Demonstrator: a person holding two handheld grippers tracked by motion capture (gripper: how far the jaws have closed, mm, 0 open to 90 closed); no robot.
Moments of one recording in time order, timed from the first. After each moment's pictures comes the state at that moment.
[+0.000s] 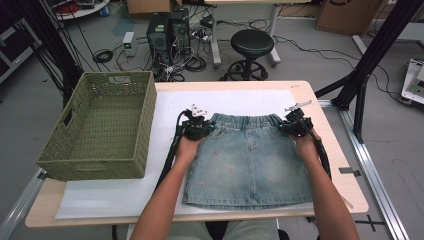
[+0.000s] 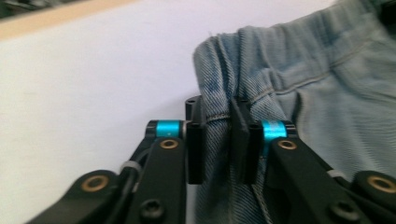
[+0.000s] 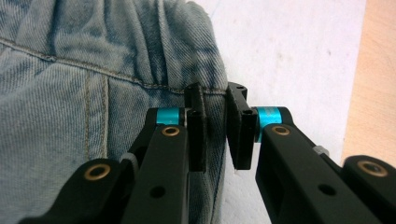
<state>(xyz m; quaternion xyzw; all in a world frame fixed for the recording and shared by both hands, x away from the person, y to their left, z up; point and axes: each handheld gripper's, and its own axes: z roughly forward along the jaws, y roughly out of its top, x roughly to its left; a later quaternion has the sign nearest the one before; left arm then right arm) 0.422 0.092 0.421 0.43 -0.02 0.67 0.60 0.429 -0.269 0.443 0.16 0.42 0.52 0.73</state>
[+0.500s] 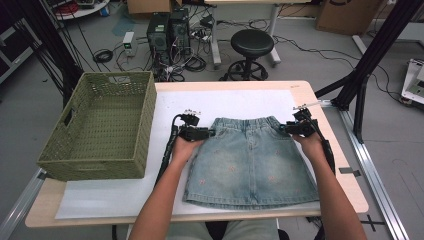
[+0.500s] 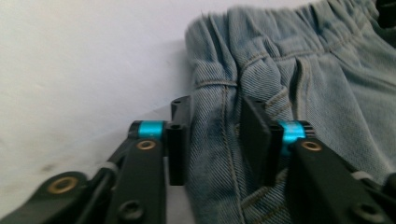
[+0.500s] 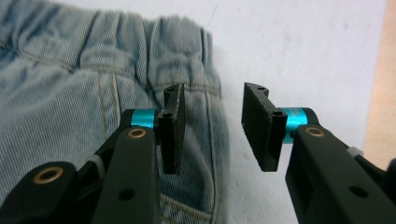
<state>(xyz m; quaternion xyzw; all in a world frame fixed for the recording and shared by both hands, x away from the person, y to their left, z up) 0.447 0.105 0.432 0.49 0.03 0.59 0.64 0.429 -0.291 0.441 0.15 0.45 0.58 0.66</state>
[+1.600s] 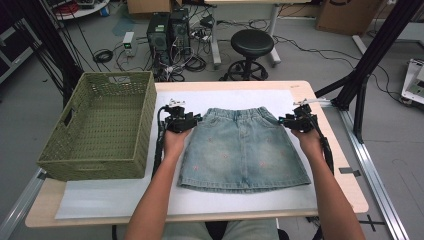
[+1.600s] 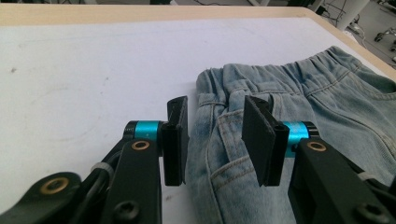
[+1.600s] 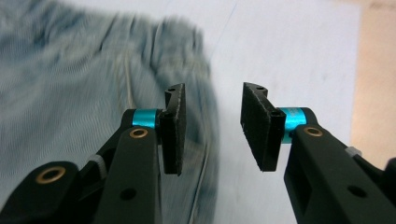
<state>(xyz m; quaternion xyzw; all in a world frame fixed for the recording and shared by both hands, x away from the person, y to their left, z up) 0.412 0.143 0.433 0.37 0.02 0.62 0.69 0.420 -0.286 0.444 0.11 0.42 0.59 0.67</state>
